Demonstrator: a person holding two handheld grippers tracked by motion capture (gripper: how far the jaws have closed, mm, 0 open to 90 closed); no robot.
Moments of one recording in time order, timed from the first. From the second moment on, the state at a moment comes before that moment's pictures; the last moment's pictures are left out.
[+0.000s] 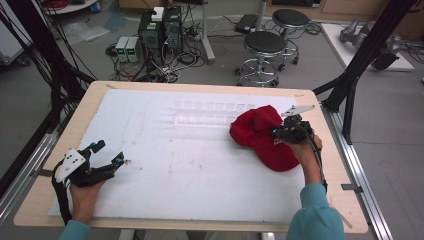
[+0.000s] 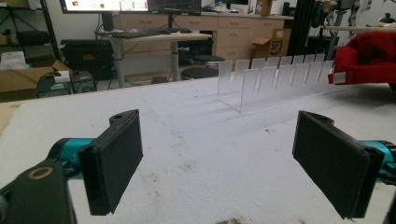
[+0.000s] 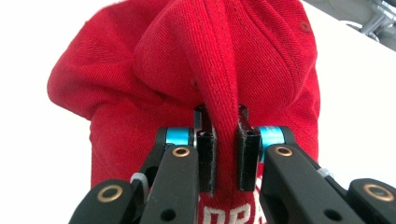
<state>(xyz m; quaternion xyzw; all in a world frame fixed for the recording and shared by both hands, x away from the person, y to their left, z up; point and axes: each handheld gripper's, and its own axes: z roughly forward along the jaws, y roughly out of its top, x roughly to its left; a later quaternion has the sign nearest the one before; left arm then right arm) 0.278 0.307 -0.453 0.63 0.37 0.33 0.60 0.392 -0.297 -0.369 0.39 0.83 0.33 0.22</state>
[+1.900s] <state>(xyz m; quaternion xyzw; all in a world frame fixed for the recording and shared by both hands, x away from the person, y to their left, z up) 0.301 0.239 -0.373 0.71 0.32 0.13 0.62 0.348 -0.190 -0.283 0.25 0.74 0.57 0.26</state>
